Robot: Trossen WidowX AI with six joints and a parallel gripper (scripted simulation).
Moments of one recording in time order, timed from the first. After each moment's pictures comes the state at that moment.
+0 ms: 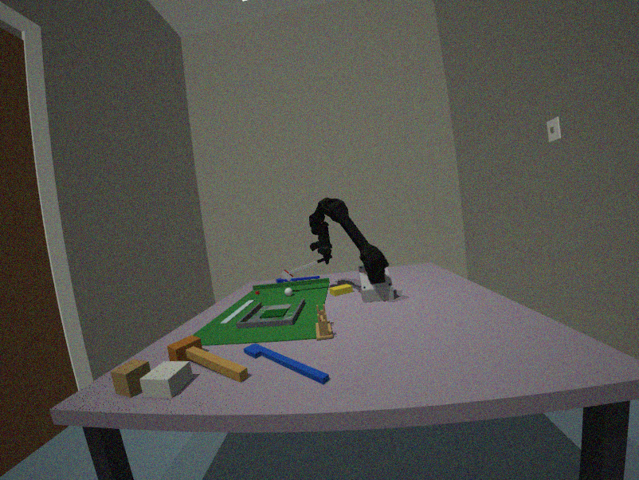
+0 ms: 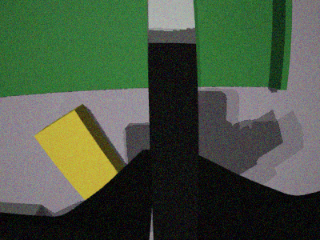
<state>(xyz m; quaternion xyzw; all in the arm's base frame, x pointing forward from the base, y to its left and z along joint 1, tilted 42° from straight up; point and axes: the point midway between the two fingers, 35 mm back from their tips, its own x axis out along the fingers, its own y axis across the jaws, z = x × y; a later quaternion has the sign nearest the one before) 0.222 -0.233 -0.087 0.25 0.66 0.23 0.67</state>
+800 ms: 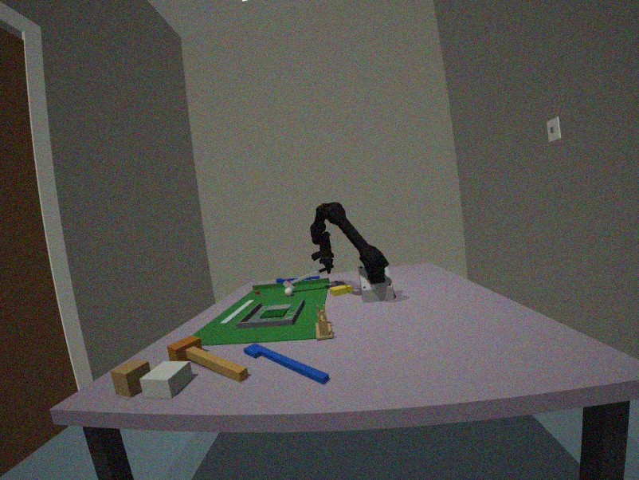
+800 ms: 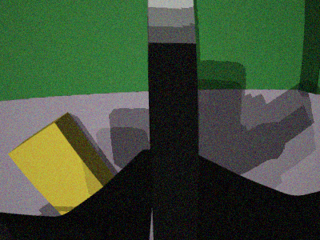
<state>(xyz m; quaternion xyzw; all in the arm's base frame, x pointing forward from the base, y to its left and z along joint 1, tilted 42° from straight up) 0.221 -0.199 -0.126 0.26 0.66 0.23 0.66</state>
